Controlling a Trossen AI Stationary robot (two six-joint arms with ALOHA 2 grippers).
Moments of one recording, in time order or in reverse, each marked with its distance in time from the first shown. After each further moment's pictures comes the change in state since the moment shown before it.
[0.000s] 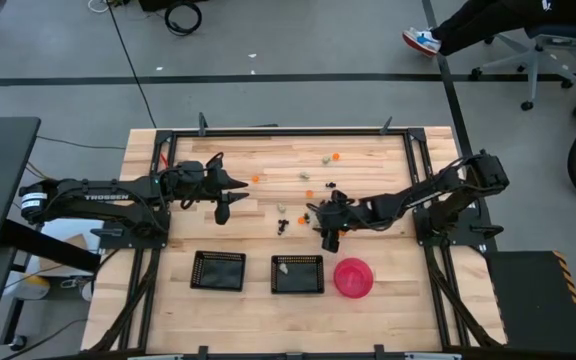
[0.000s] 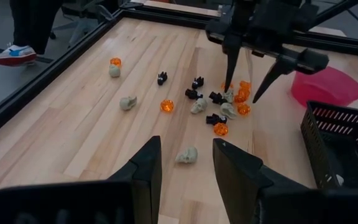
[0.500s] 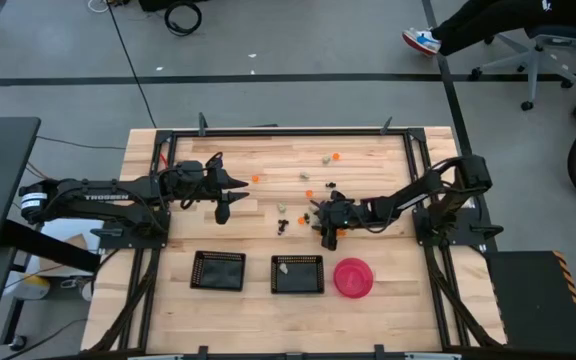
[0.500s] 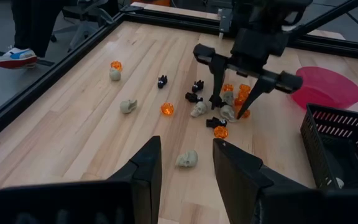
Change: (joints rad) left arm 0.000 0.000 0.000 0.011 0.000 0.000; right arm -0.056 0.129 -0.117 0.309 -0.026 -0.033
